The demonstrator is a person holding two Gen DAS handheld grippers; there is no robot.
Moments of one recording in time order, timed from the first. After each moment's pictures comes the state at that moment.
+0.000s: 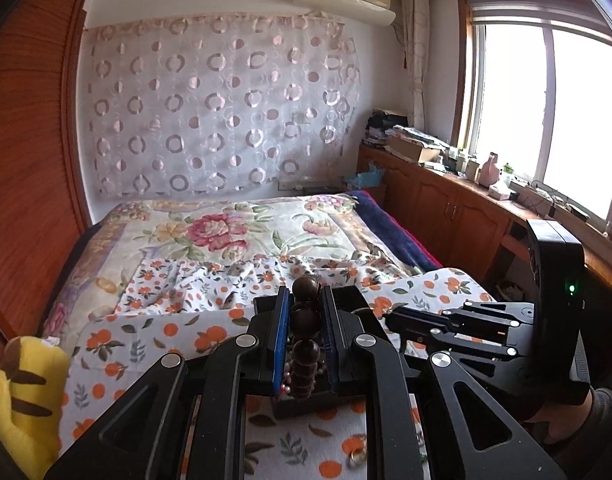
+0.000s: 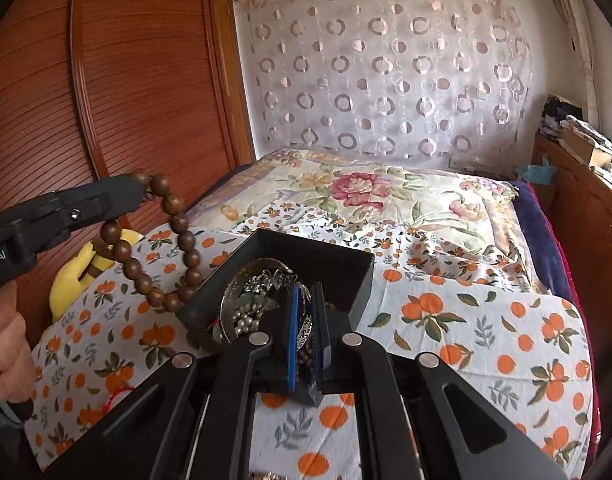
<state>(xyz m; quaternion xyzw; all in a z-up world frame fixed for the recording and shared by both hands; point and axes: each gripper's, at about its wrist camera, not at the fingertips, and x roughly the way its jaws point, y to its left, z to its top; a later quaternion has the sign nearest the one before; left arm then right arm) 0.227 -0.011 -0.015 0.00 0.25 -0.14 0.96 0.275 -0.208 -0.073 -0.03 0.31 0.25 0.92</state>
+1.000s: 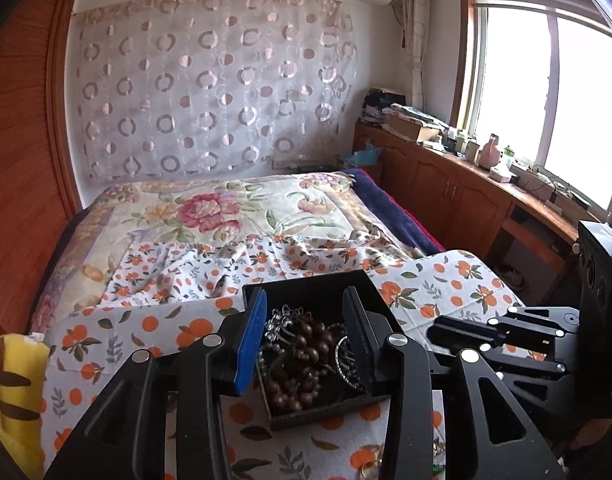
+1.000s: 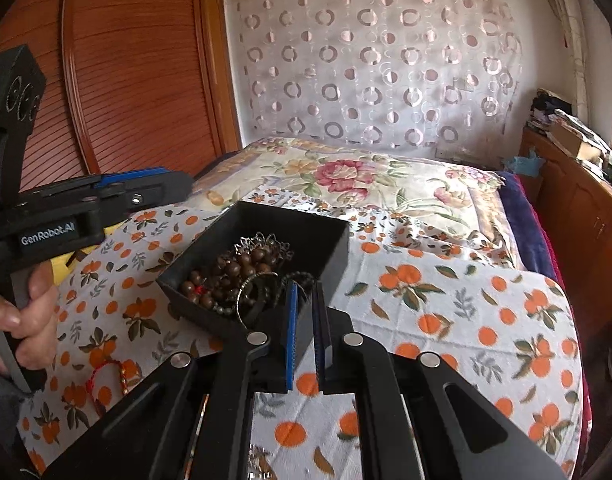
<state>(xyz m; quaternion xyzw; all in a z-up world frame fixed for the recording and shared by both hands) 0.257 -0.018 -0.041 0.01 0.28 -0.14 0.95 0.259 -0.228 -0.088 -0.04 0.32 0.22 0.92</state>
